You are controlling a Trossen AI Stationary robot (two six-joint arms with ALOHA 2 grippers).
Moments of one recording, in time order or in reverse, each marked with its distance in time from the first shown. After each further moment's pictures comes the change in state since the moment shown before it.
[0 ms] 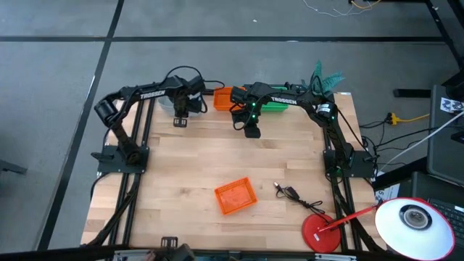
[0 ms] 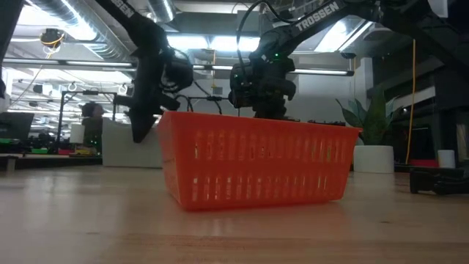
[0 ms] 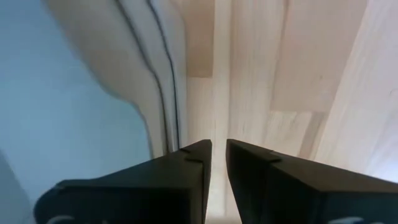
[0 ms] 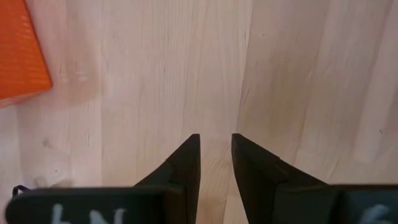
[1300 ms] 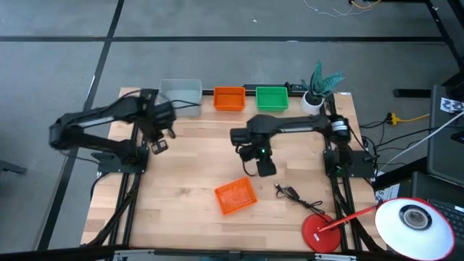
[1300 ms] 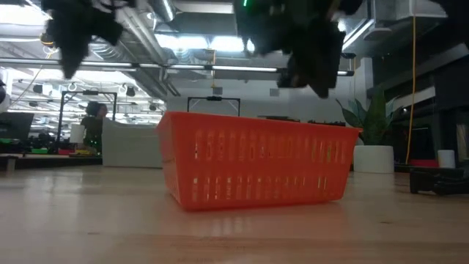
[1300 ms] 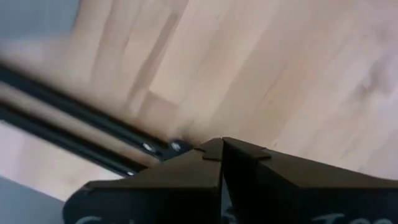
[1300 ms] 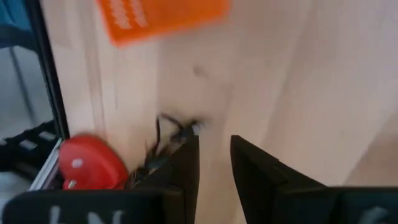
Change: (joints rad) left arm -0.409 -0.603 -0.076 -0.474 0.118 -0.927; right arm 0.402 -0.163 -0.026 -0.345 0.045 0.296
